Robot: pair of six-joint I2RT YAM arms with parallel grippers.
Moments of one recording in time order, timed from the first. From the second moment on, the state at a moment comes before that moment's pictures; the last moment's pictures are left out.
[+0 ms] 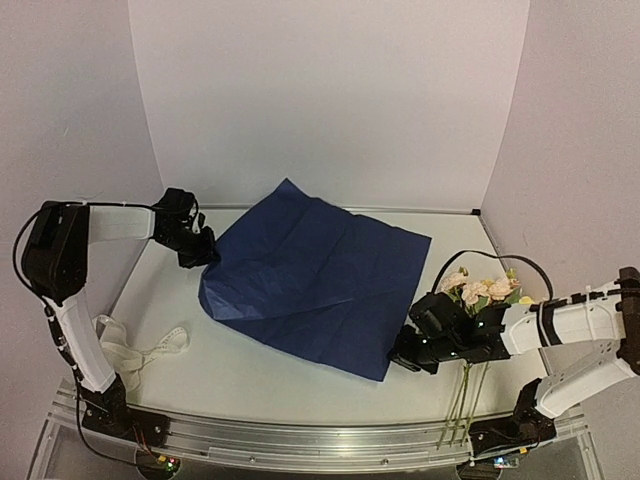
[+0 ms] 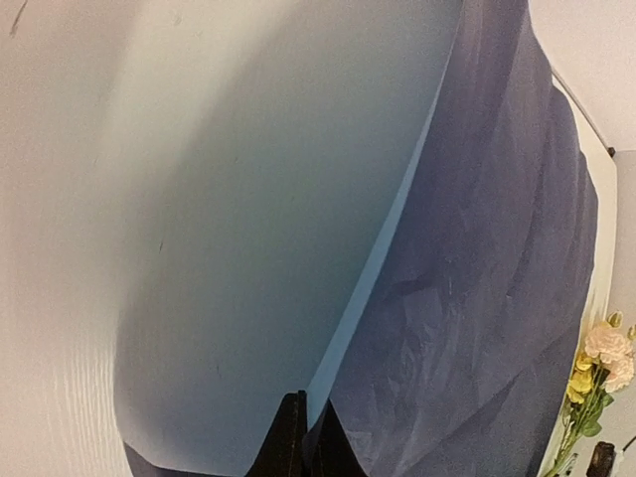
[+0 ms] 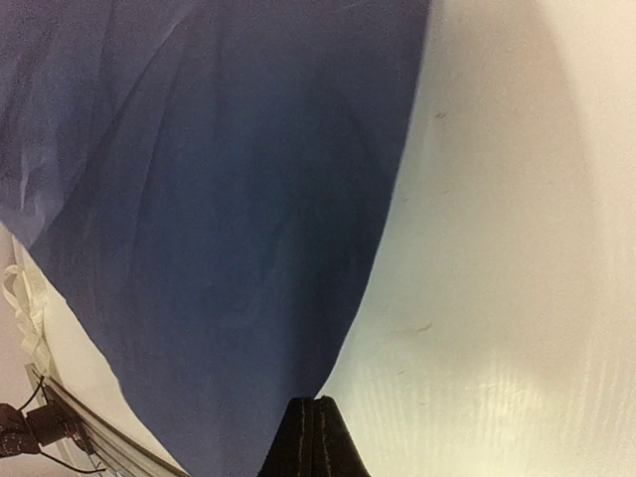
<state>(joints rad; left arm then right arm) -0.24 1.79 1.20 -0.38 0.30 -0.56 0.95 1.33 0.56 -0.16 0.05 1.20</state>
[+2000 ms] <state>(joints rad) -0.84 2.26 1.67 -0.33 0.35 -0.51 0.55 1.05 0.60 -0.88 0.36 0.93</state>
